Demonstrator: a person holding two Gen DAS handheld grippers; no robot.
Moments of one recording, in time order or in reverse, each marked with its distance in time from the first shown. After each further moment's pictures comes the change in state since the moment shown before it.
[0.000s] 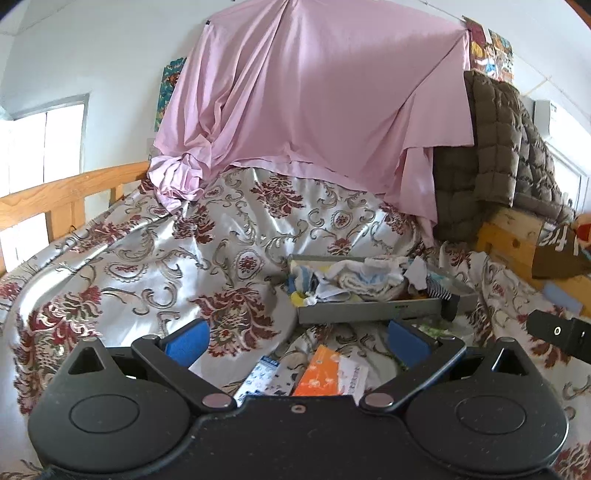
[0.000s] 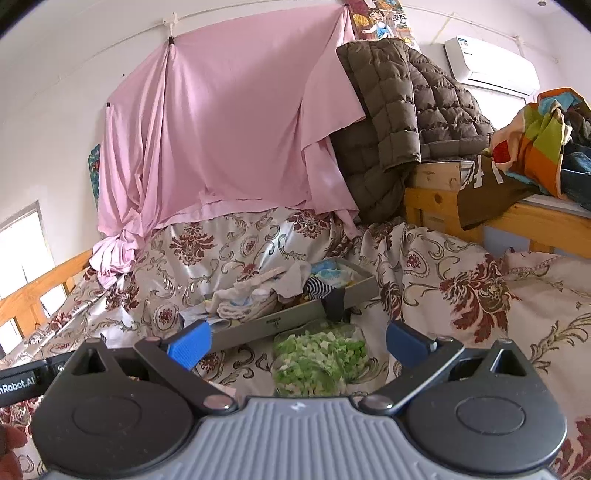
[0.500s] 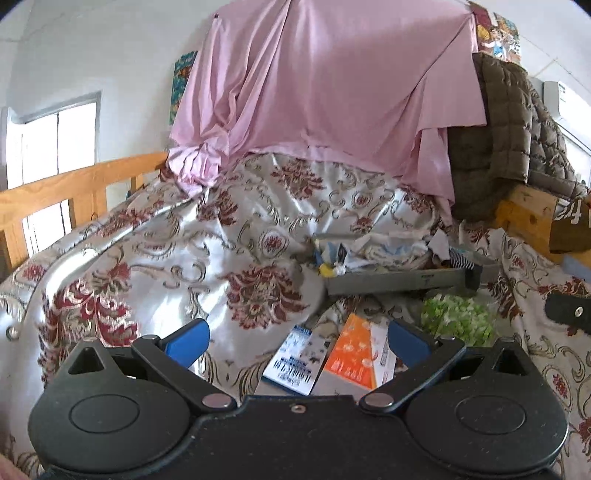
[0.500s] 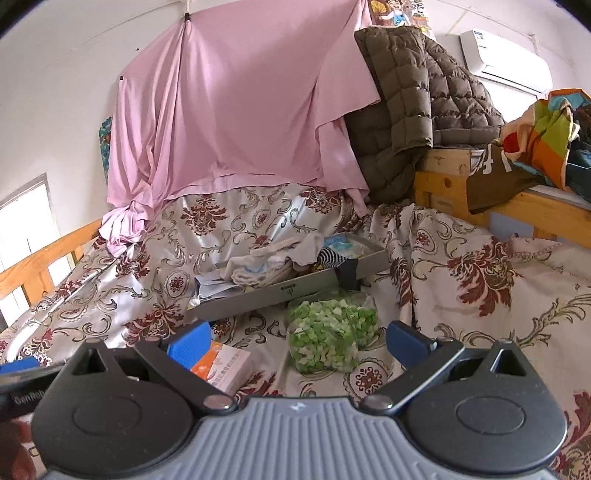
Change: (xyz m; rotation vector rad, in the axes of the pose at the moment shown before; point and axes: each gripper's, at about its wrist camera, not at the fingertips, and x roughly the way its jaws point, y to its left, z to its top) left arm -0.007 0.017 -0.028 0.019 0.040 0.058; right arm -0.016 0.019 -0.017 -0.034 0.060 0.003
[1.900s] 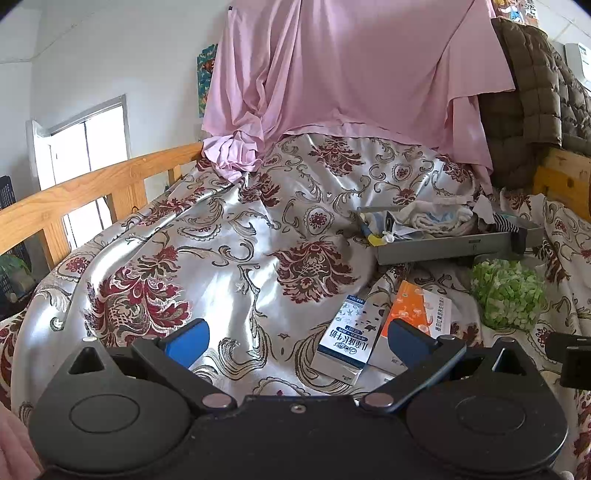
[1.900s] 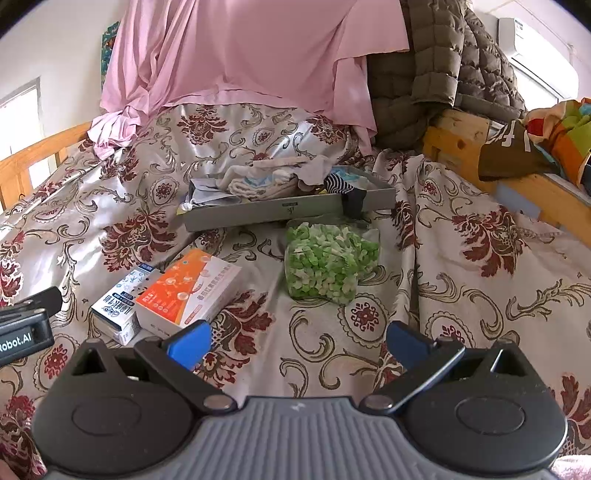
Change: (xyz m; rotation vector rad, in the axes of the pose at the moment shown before) left arm 0.000 0.007 -0.015 0.065 0.049 0.154; right arm 0.031 0.036 -0.029 -0.179 0.237 -0.087
